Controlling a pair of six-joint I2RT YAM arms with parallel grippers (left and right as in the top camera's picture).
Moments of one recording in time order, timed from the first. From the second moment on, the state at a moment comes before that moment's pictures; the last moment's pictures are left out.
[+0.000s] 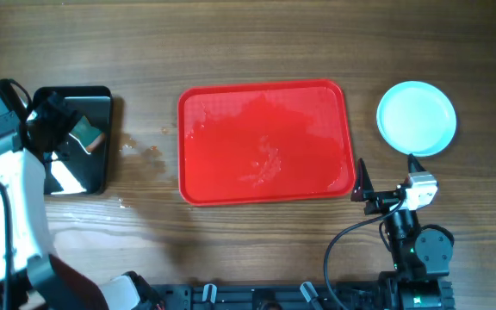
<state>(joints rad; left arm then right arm) 0.46 1.45 1.12 -0.63 0.07 -0.45 0.03 0.02 0.01 0.00 -0.07 0.05</state>
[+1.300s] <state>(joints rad) 0.02 0.30 0.01 0.05 0.21 -0.41 0.03 0.02 0.01 0.00 -0.07 0.05</state>
